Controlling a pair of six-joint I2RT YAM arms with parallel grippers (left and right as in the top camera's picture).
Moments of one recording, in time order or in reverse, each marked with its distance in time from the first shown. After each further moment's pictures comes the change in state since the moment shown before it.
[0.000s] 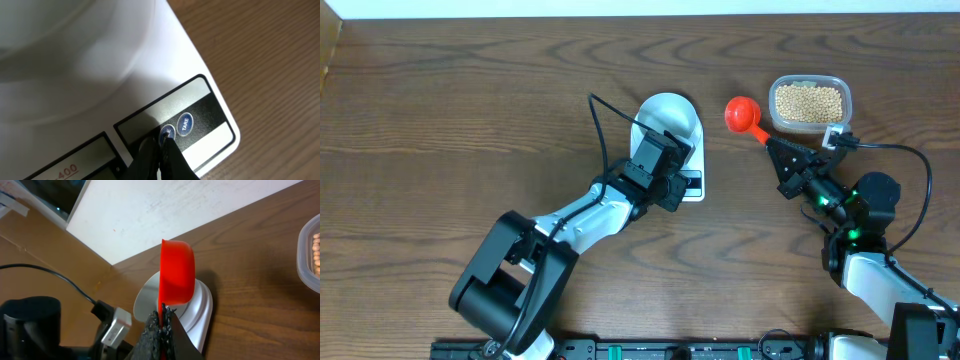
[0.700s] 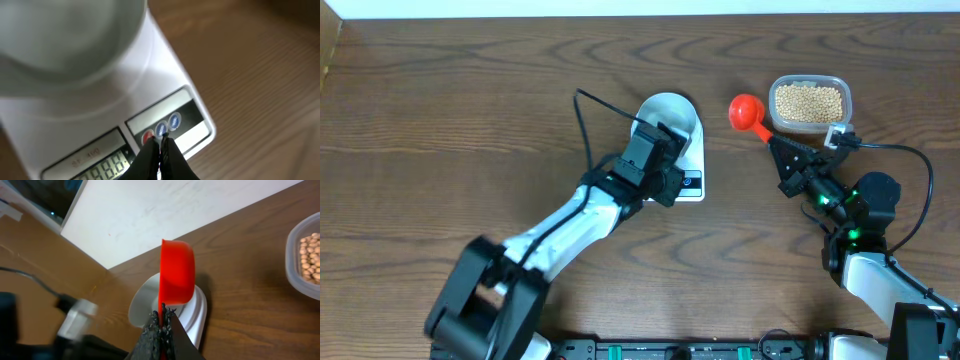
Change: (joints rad) left arm 0.018 -0.134 0.014 -0.090 0.018 -0.001; right arm 0.000 0.000 0.000 0.000 0.035 0.000
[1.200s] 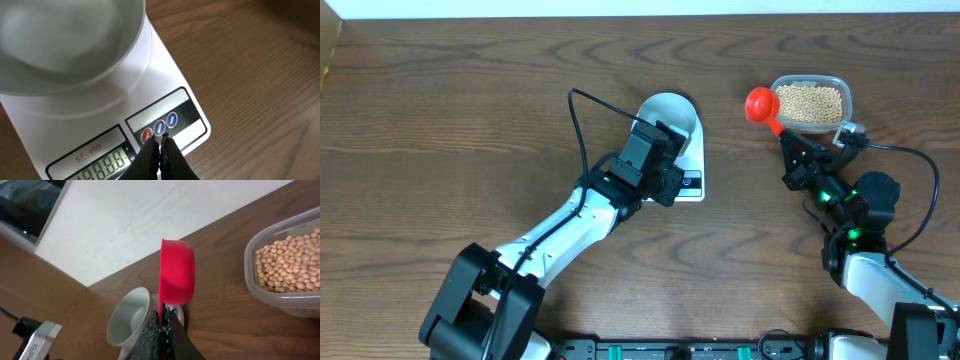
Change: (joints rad) left arm 0.000 -0.029 0.000 -0.019 0.000 0.000; right arm 0.000 0.000 0.000 -0.016 0.148 0.000
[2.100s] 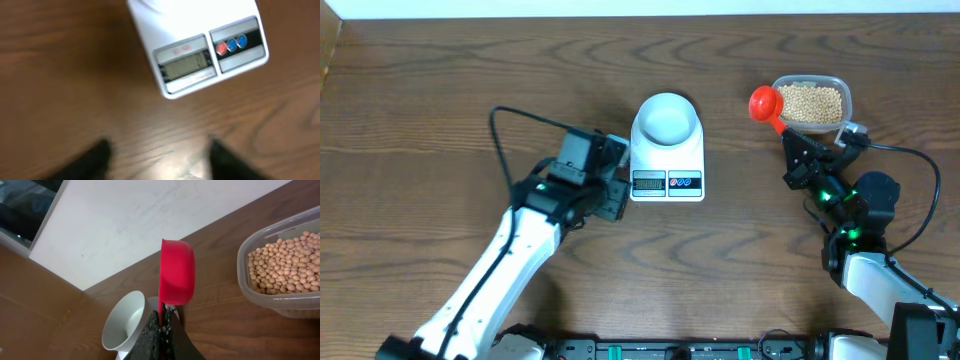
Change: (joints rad) left arm 0.198 -0.299 0.000 -0.502 -0.044 0.082; right arm 0.000 0.000 0.000 -0.002 0.027 0.000
